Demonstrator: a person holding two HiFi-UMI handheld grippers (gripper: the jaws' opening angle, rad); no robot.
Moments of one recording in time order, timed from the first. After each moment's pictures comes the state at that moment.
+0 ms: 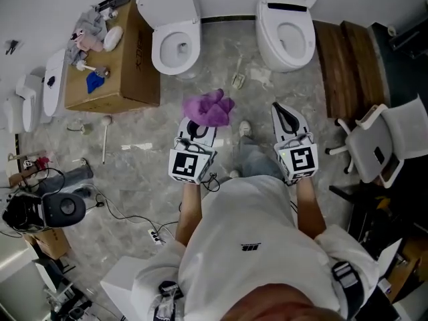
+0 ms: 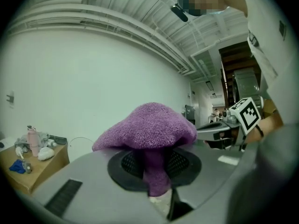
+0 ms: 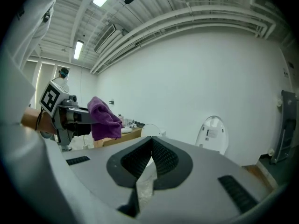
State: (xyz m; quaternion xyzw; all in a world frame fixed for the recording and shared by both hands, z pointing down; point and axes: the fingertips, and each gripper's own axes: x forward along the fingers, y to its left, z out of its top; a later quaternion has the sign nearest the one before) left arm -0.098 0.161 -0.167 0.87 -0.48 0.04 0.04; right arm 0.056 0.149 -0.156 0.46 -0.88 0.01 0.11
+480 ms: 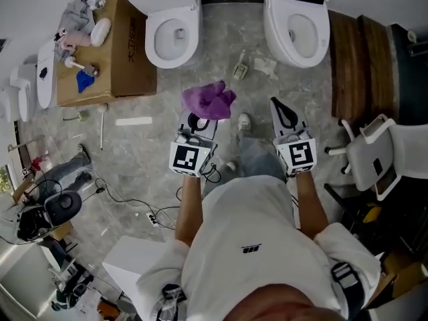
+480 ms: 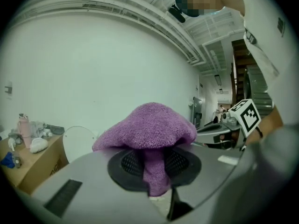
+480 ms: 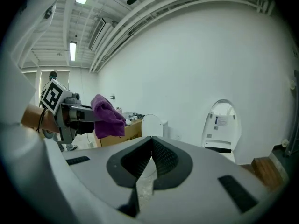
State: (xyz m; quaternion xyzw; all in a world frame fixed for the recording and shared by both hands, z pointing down) left arm -0.076 0.014 -0.097 0.86 -0.50 0.07 0.10; right arm 0.068 0.002 -0.074 0.42 -0.89 0.07 0.13
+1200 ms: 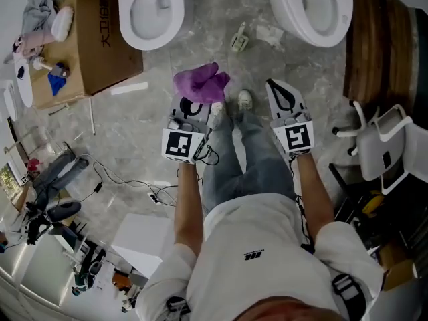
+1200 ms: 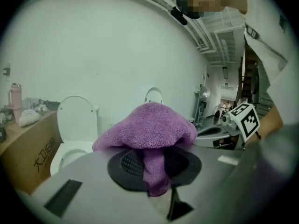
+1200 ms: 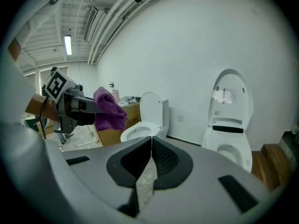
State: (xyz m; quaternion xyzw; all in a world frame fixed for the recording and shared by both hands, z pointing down) left arm -0.094 -0.080 0.086 0.84 -0.49 0.12 0.17; right arm 0.051 -0.084 0.122 0.40 -0.89 0.12 0.19
